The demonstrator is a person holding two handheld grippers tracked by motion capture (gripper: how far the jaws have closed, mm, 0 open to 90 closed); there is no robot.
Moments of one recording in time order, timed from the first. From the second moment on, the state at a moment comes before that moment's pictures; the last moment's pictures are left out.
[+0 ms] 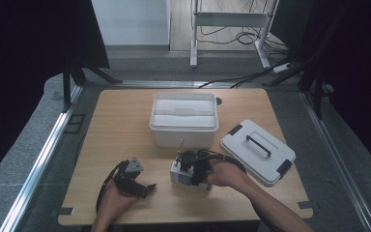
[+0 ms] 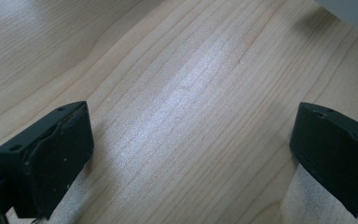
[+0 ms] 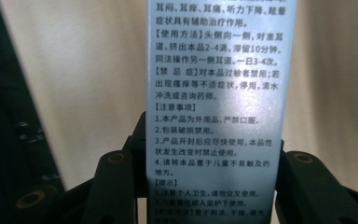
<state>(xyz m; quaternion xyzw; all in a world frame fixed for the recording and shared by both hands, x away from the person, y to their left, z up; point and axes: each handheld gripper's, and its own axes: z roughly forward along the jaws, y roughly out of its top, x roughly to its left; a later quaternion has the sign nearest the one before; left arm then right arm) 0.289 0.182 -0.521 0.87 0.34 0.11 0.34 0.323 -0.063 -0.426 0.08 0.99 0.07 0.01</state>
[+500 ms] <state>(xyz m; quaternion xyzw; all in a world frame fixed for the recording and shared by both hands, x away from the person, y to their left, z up) 0.289 0.182 -0.521 0.87 0.34 0.11 0.34 0.287 -0.068 -0.445 0.06 1.00 0.07 0.00</state>
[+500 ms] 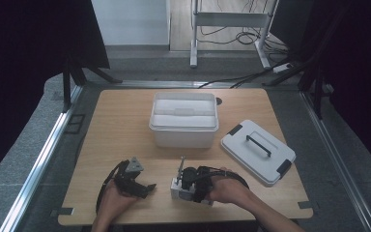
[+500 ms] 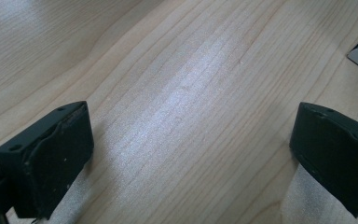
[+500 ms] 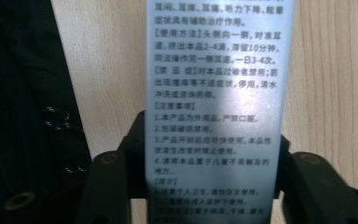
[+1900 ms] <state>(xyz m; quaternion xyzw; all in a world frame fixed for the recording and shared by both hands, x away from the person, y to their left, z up) 0.294 0.189 -0.520 0.86 0.35 0.08 0.36 0.349 -0.179 -0.437 0.25 0.92 0.29 0.07</state>
